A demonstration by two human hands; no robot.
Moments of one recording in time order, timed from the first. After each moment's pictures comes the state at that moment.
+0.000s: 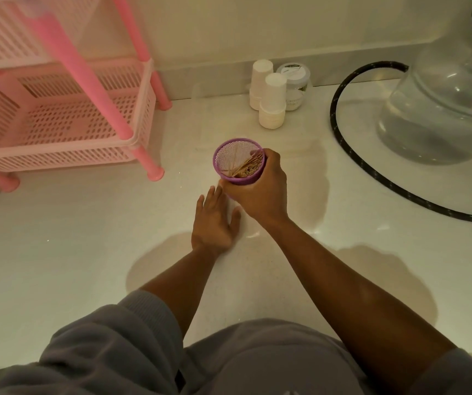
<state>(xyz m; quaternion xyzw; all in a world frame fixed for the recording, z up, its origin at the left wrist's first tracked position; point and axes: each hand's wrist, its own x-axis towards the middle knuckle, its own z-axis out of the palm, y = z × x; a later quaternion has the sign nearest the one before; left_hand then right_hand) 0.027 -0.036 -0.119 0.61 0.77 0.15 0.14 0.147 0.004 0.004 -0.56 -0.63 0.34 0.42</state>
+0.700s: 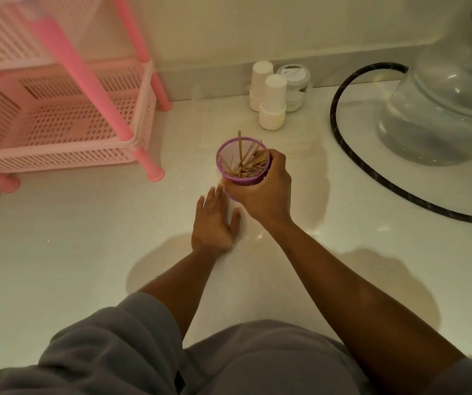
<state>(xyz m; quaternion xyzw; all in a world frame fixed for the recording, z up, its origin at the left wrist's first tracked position) 0.028 -0.035 -0.117 0.61 0.77 0.14 0.13 0.152 0.004 0.006 -0.56 -0.62 0.35 0.43</state>
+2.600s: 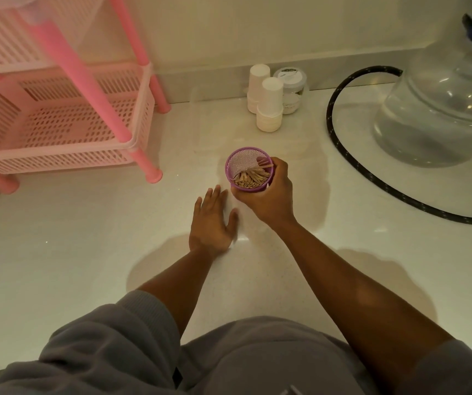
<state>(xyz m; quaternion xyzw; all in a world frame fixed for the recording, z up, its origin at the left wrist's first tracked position) 0.028 -0.039 -0.111 0.63 0.76 0.11 0.11 0.171 0.019 -0.030 -0.54 -0.62 0.37 0.43</state>
